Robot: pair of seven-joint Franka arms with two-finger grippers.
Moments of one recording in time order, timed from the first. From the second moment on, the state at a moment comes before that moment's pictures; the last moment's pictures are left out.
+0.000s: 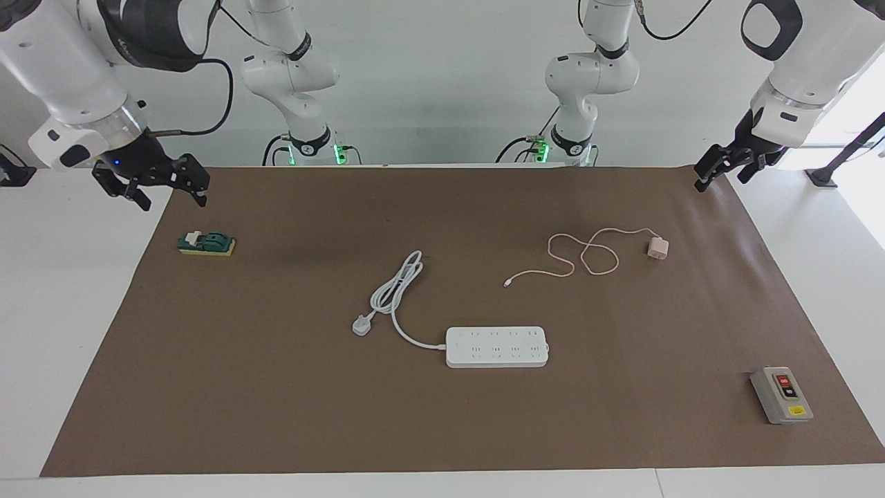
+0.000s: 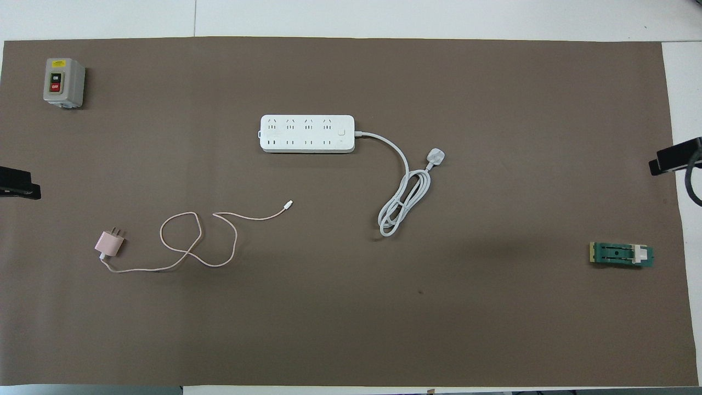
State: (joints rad) left arm -0.03 -0.12 0.09 -1.76 0.02 1.62 -0.07; right arm 0.17 0.03 -0.32 -1.54 0.01 1.50 -0.23
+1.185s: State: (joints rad) left arm -0.08 -0.06 0.04 -1.69 0.02 1.57 -0.07; right arm -0.01 0.00 -0.12 -1.57 -0.06 1.50 -0.26
